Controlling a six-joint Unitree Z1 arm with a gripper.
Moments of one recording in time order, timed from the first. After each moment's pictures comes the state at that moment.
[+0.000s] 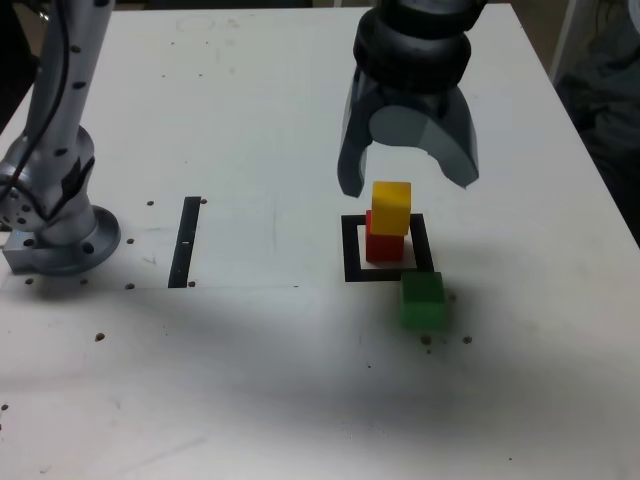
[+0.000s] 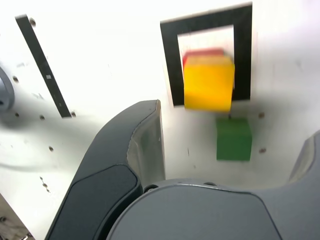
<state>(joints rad) -0.21 2.08 -1.93 1.61 0.09 -0.09</state>
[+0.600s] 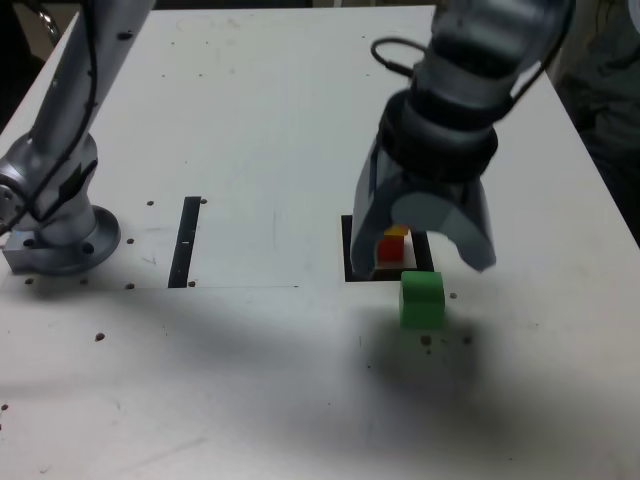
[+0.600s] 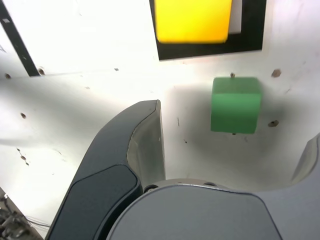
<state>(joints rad) -0.31 2.22 -1.98 1.59 -0.01 -0.20</state>
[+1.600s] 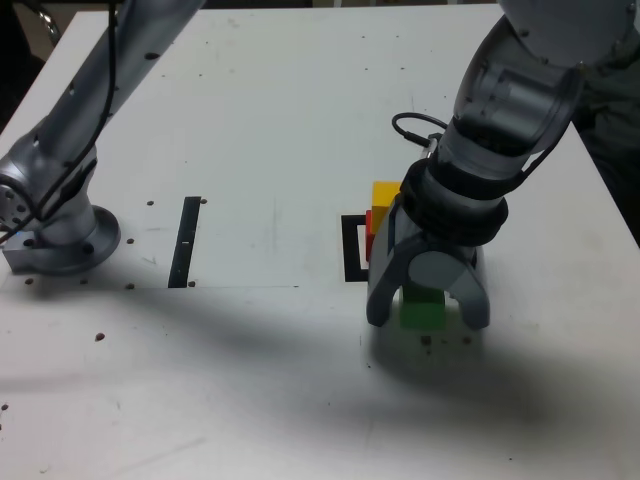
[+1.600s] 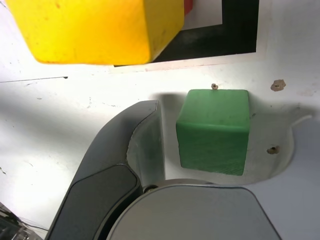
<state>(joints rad) -0.28 2.31 -1.90 1.43 -0.08 -0.13</state>
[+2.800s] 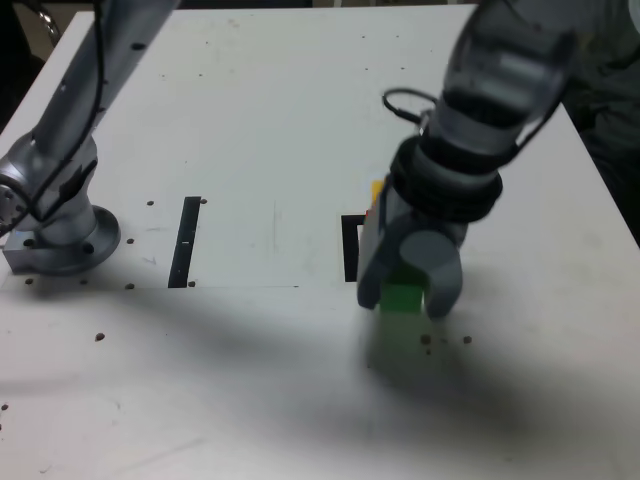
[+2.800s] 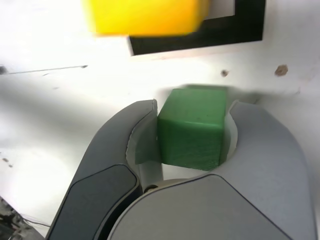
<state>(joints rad) -0.30 2.24 -1.91 1.50 -0.06 -0.17</state>
